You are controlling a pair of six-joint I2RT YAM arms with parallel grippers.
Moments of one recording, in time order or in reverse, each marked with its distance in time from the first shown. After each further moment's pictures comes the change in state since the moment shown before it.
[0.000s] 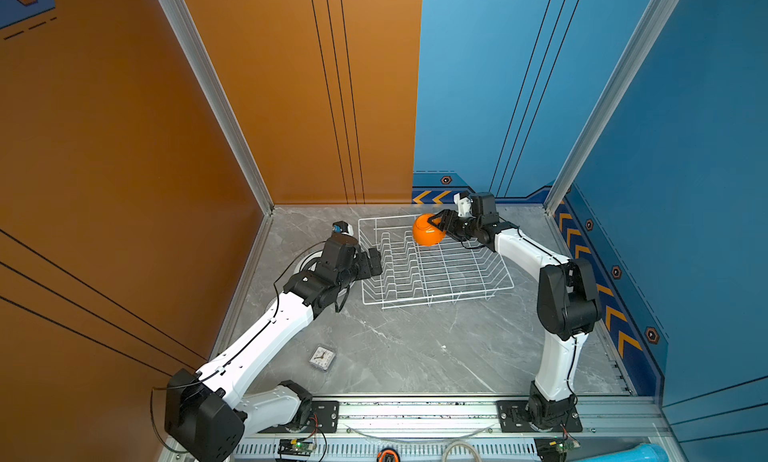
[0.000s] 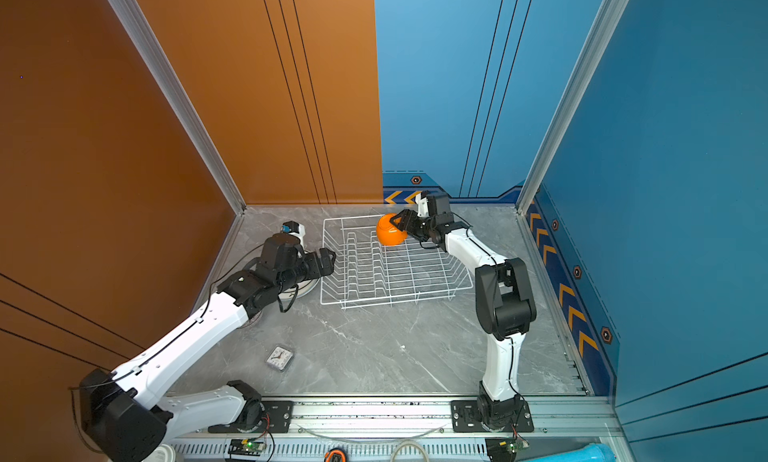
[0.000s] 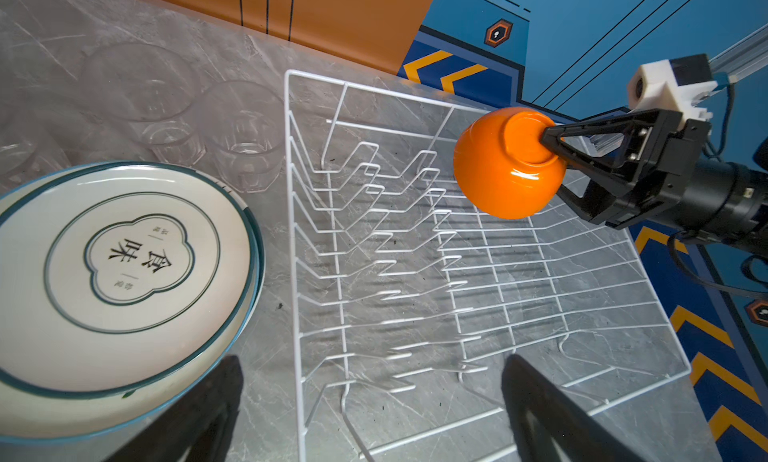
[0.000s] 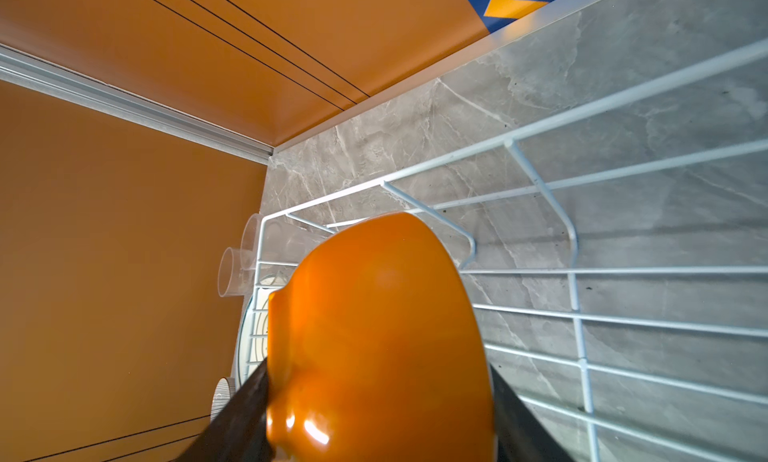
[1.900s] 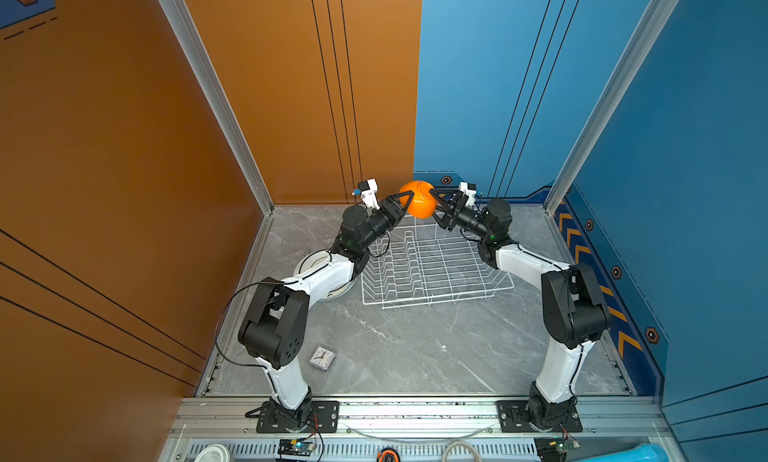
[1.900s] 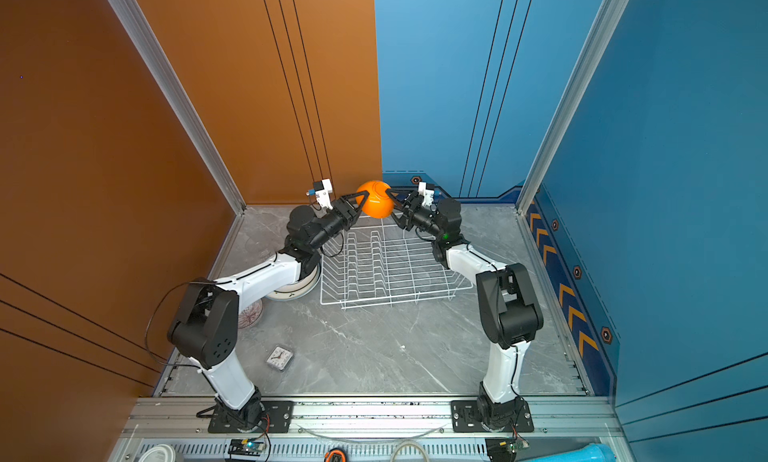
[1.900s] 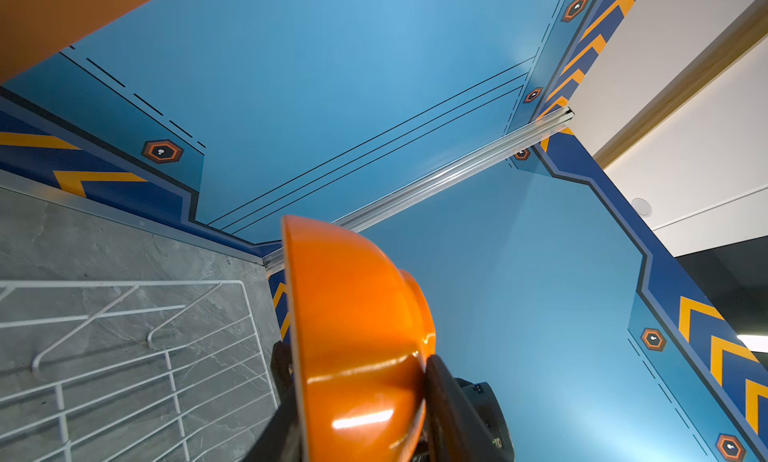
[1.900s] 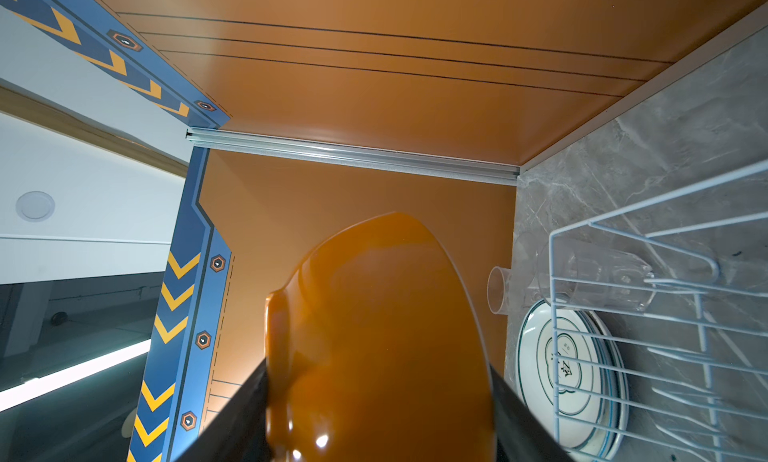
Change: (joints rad) left arm 0.059 0.549 0.155 1.199 0.478 -0.653; right arm 0.021 -0.039 -0.231 0.970 -0.203 0.917
